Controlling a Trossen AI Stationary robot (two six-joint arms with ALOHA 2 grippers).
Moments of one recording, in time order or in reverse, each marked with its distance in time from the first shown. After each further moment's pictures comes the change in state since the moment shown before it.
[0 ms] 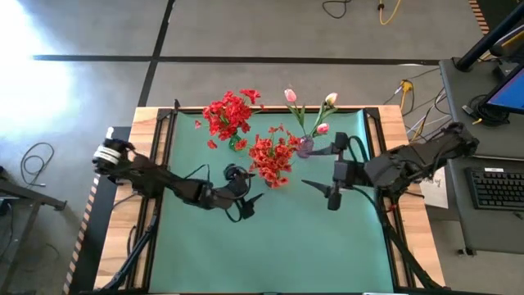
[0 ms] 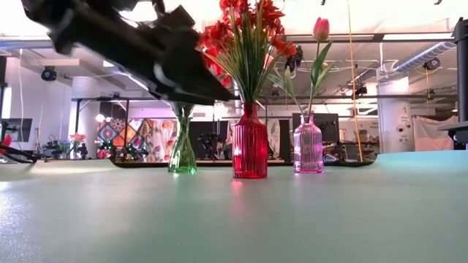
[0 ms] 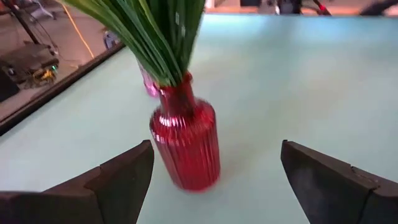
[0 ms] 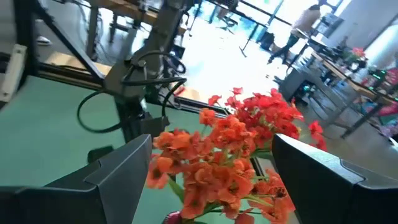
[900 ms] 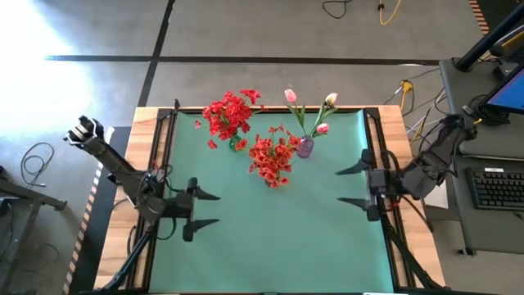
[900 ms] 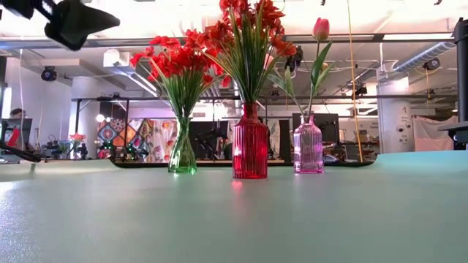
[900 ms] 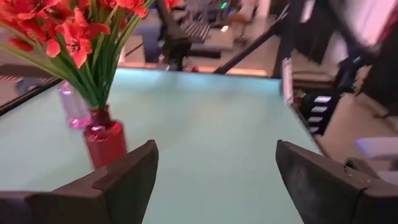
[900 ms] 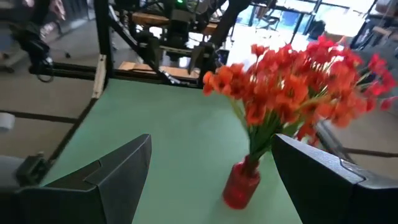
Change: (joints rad) left arm -0.481 -0.676 -0.274 -0.181 -0.098 -0.053; right arm 0.280 -0.384 -0.408 -0.010 0.070 0.305
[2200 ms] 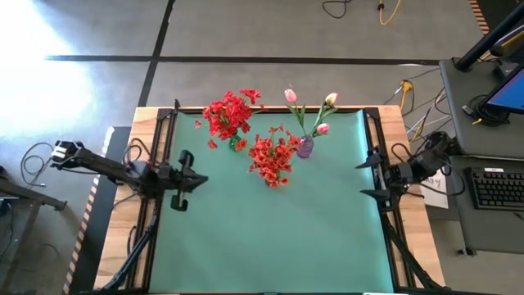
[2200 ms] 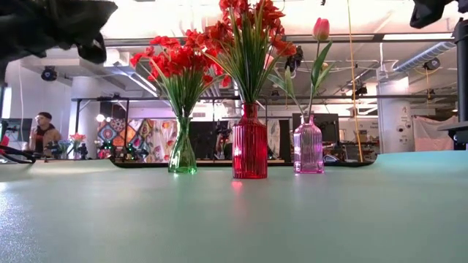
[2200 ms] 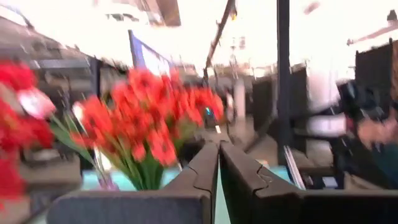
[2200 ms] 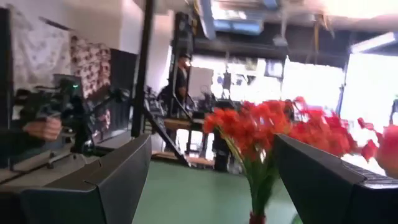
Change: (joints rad) left arm 0.498 -0.422 -0.413 0.555 0.573 0.340; right arm -0.063 -0.812 -0.689 0.500 -0.243 -0.356
